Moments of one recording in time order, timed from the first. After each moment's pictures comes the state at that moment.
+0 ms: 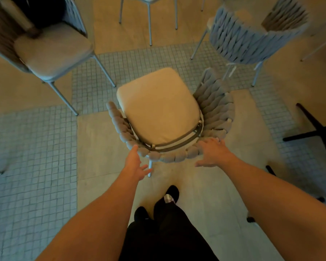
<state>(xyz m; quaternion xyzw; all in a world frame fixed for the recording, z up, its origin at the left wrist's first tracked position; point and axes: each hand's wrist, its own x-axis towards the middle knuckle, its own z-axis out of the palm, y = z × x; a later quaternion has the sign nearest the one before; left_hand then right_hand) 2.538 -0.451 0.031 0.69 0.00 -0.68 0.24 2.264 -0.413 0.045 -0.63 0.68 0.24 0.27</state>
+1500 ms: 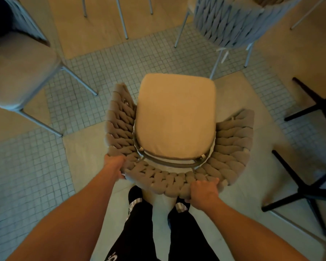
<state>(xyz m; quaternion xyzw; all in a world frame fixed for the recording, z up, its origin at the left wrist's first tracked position) 2.578 -0.640 -0.056 0.81 -0.20 -0.55 0.09 2.357 -0.438 -0.026 -0.49 0.70 0.35 0.38</state>
